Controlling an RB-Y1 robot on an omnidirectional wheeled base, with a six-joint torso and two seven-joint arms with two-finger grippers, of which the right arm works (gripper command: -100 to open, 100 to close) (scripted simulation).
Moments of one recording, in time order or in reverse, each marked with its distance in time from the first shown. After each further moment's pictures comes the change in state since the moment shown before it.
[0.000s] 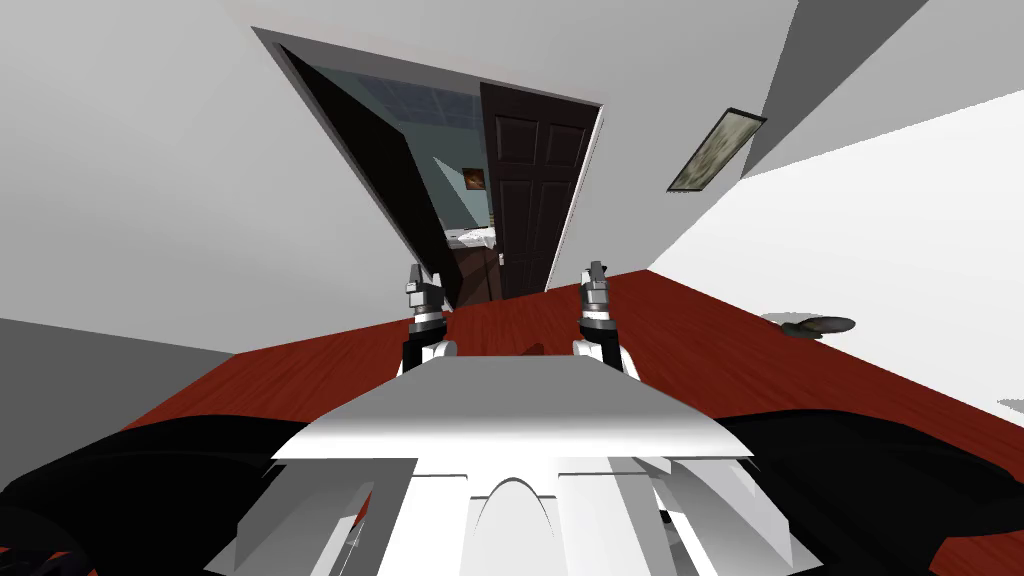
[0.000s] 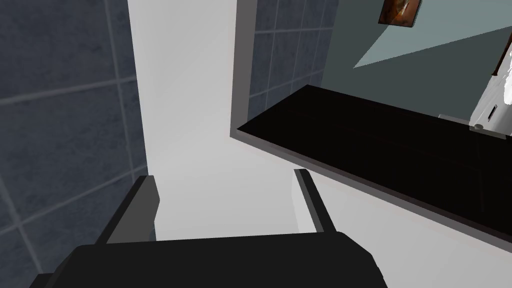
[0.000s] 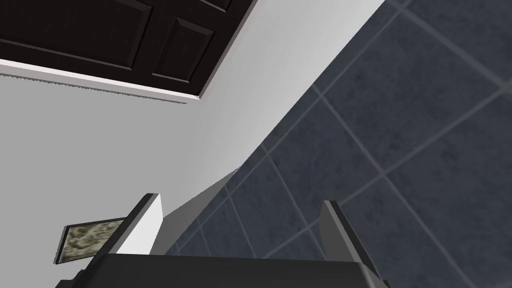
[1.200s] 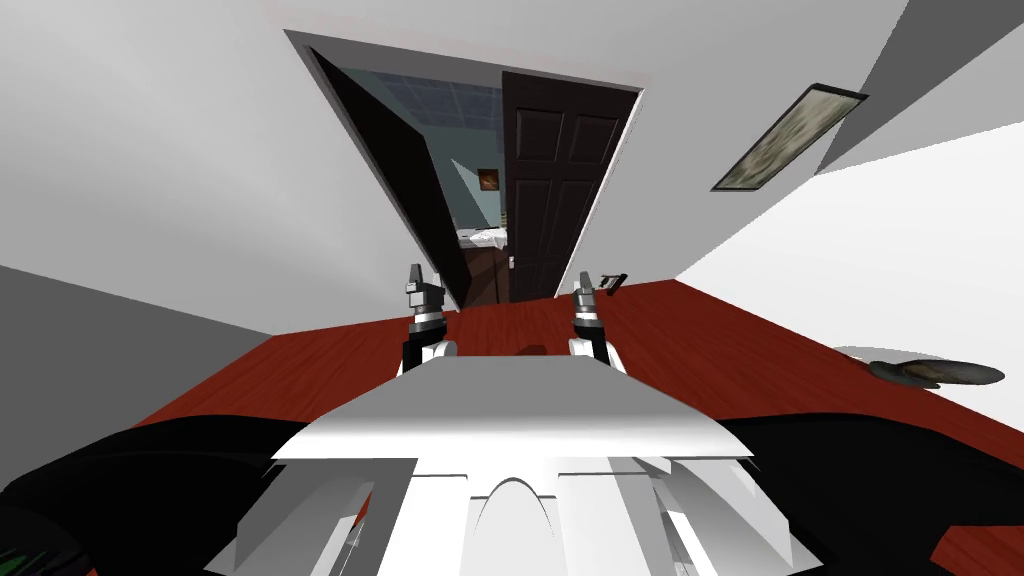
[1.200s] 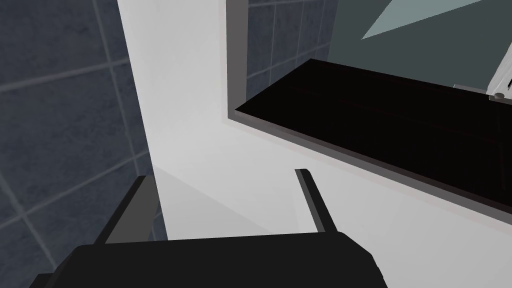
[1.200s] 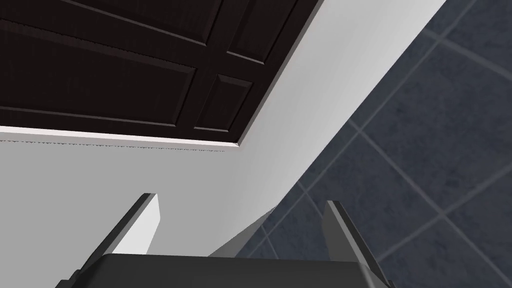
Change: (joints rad) arm -0.086 -0.036 -0.034 0.243 -0.045 -0.063 -0.020
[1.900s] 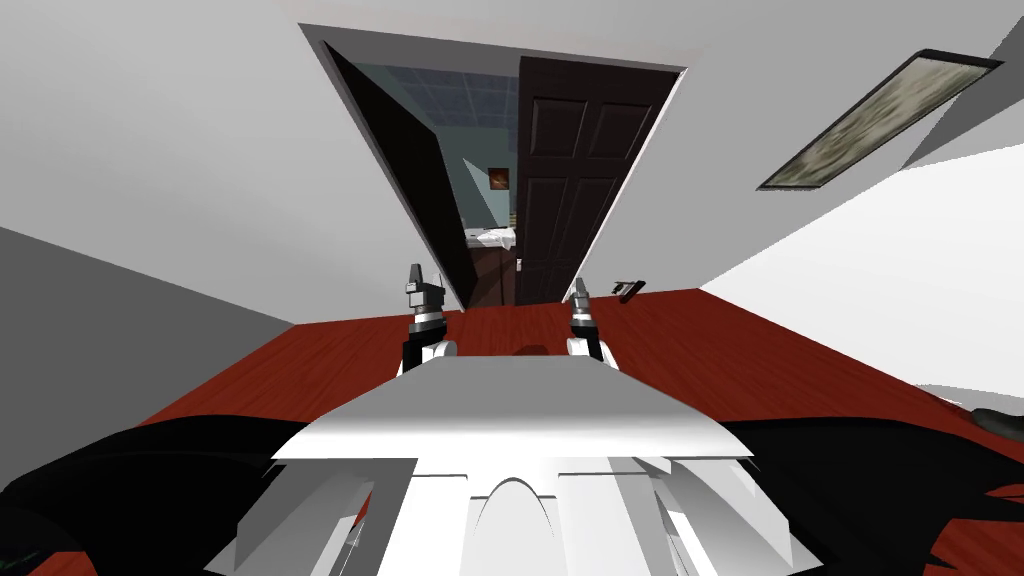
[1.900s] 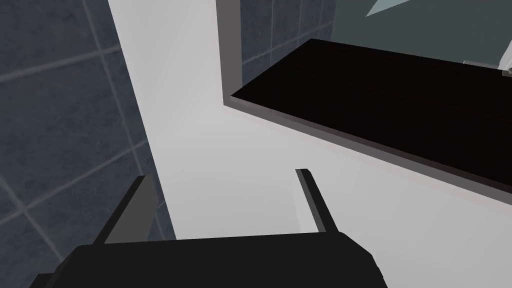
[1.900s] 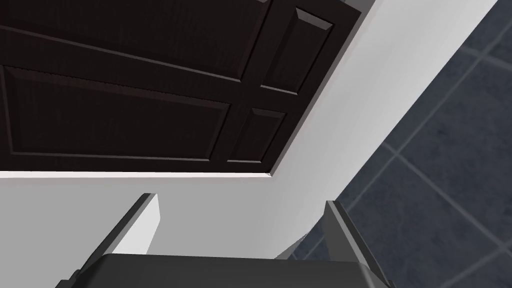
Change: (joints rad) arm -0.068 -0.020 -0.025 0.188 -0.034 -0.049 -0.014
